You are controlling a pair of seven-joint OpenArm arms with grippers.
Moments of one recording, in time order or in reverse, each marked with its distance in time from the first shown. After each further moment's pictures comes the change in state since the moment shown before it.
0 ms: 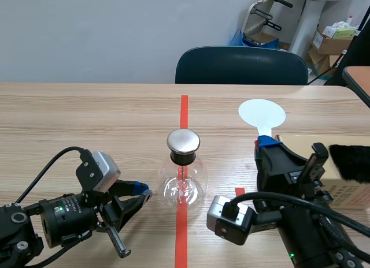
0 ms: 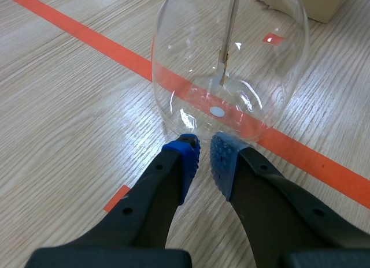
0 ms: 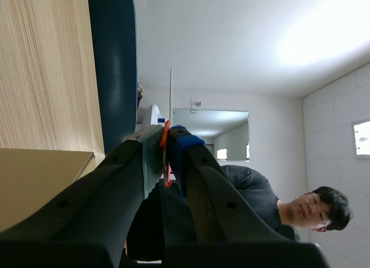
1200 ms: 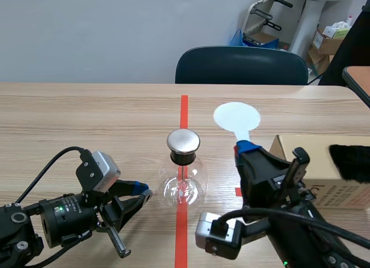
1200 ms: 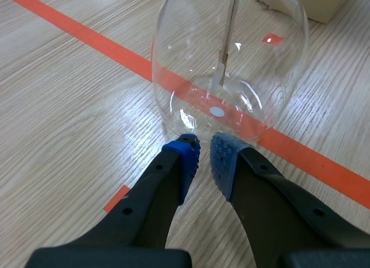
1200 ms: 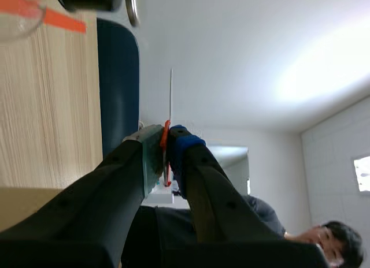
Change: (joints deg) left arm 0.0 0.0 0.0 0.0 0.0 0.0 0.0; right arm 0.0 0.0 0.0 0.0 -0.2 0.0 10.8
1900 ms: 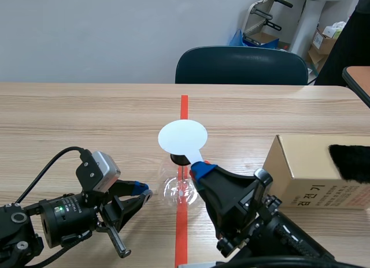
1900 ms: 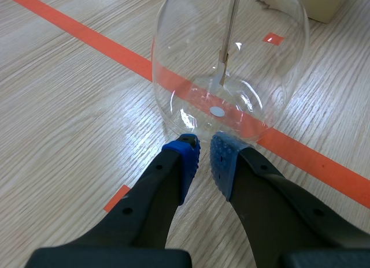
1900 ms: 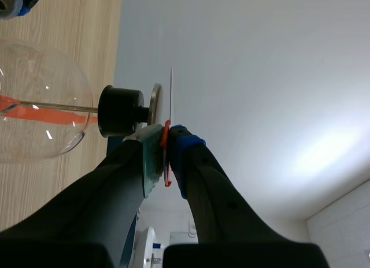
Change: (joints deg) left arm 0.0 0.0 0.0 0.0 0.0 0.0 0.0; right arm 0.0 0.0 0.0 0.0 -0.2 0.0 18.4
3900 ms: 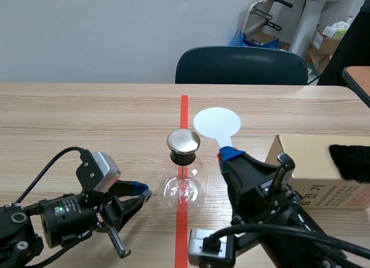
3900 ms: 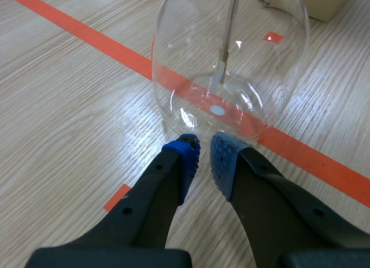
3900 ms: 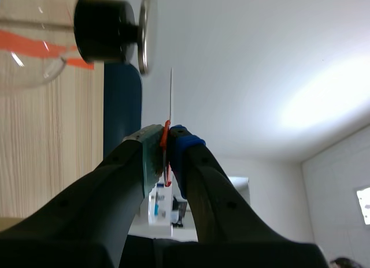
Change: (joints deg) left arm 0.0 0.0 0.0 0.0 0.0 0.0 0.2; right arm 0.0 0.0 0.0 0.0 0.1 0.2 -11.2
